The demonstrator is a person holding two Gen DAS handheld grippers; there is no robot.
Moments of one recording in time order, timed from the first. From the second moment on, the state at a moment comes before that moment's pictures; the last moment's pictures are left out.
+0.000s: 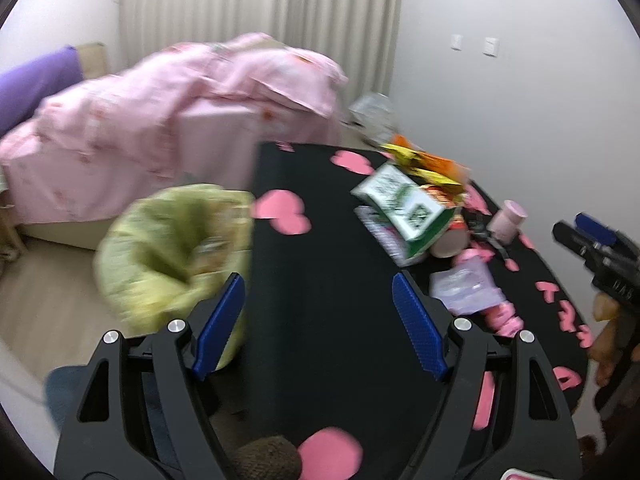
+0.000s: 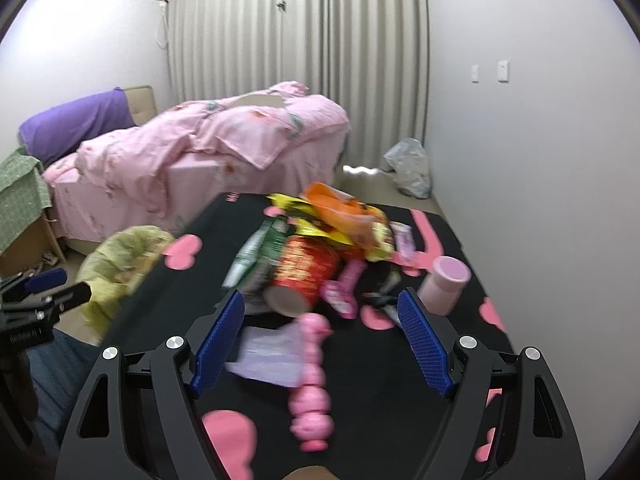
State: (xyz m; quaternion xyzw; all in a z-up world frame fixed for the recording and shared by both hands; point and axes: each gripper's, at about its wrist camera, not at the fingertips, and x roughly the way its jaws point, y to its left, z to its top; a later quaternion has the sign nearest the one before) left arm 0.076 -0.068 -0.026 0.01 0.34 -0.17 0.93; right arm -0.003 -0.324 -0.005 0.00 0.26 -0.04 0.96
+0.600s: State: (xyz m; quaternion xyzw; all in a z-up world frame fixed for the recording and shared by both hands) left arm 0.284 -0.191 -0.075 -0.04 0.49 -0.26 0.83; right arm 0.045 -0.398 -0.070 0.06 0.35 0.03 0.94
